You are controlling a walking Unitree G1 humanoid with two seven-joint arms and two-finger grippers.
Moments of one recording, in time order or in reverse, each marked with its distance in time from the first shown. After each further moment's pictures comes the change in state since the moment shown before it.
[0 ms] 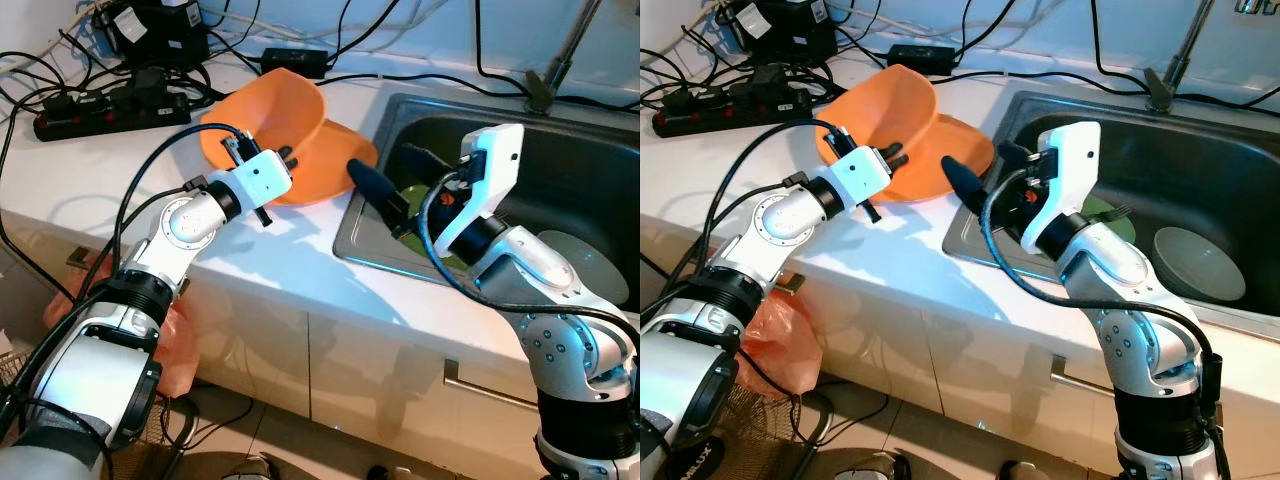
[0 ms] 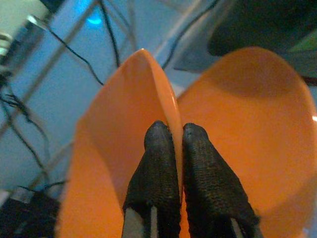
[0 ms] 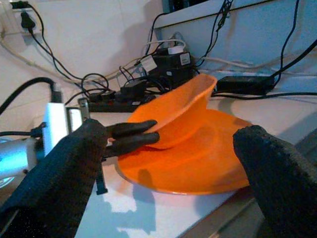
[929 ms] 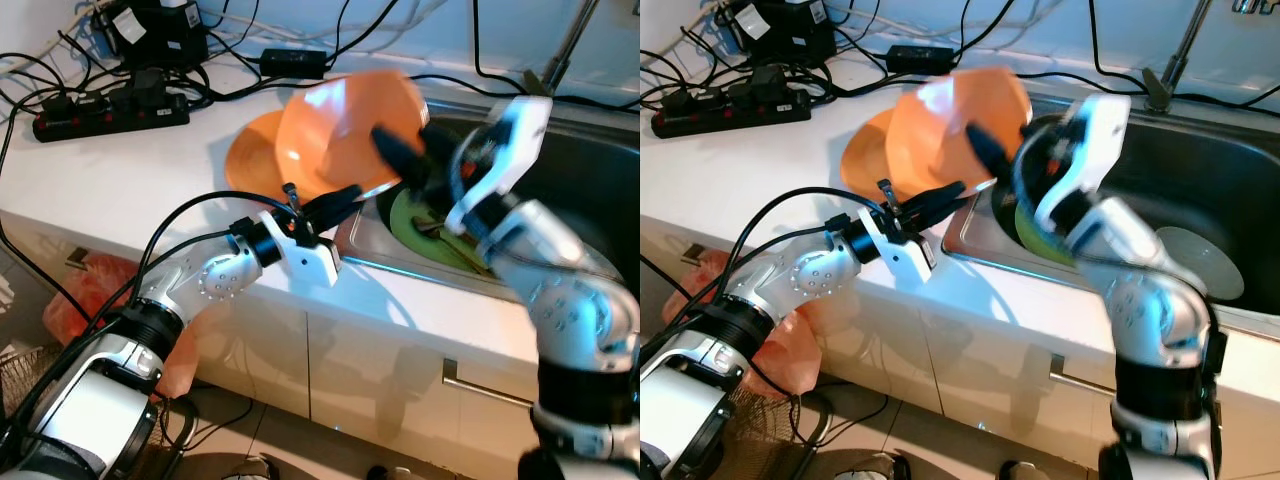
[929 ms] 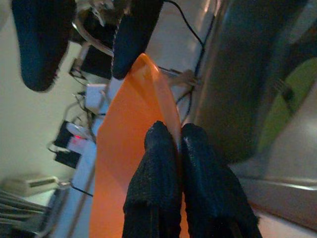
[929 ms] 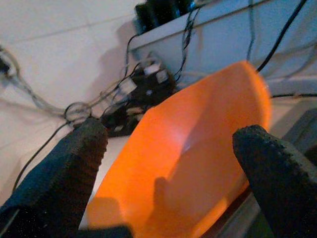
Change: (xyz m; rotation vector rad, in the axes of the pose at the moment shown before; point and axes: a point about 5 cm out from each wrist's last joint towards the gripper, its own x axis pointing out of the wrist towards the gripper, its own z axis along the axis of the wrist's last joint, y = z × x) left arm -0.008 -0.058 0.046 0.405 -0.420 -0.046; right arm 0.013 -0.024 0.022 0.122 -0.062 -0.094
